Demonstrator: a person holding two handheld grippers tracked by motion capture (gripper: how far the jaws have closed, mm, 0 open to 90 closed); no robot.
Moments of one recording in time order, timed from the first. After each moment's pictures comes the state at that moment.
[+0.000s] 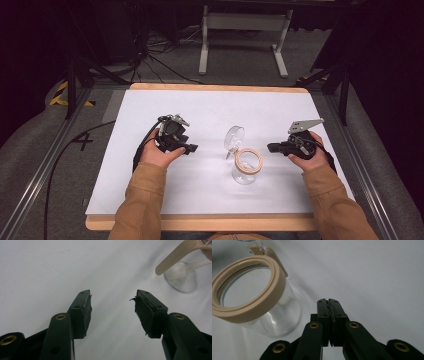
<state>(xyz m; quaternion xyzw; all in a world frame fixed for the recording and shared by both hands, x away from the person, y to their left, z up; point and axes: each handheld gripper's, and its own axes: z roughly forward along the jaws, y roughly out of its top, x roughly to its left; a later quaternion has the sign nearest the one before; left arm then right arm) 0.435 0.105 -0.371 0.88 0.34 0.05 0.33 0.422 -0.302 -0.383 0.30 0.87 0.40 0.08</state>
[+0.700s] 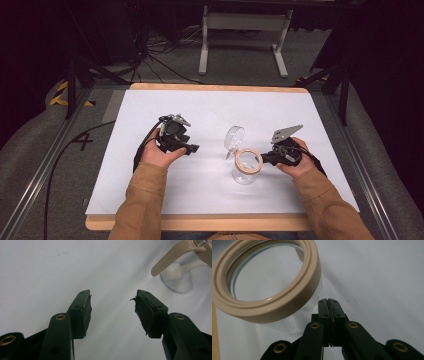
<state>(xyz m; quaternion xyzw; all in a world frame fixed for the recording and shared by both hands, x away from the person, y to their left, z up) 0.433 0.103 -0.369 0.88 0.33 0.05 0.34 0.415 -0.266 -0.400 0.25 0.90 0.35 0.04</state>
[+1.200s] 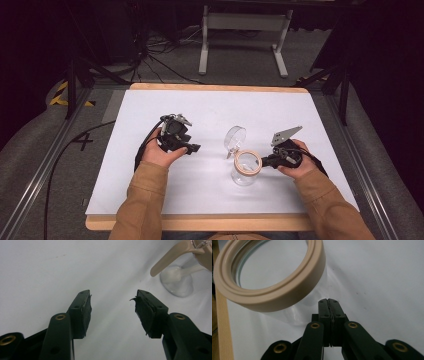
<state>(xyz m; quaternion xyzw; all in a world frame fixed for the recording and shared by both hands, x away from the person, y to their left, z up) 0.436 0.099 -0.368 0.88 0.32 0.05 0.34 0.409 -0.267 -0.401 0.25 0.91 0.34 0.02</state>
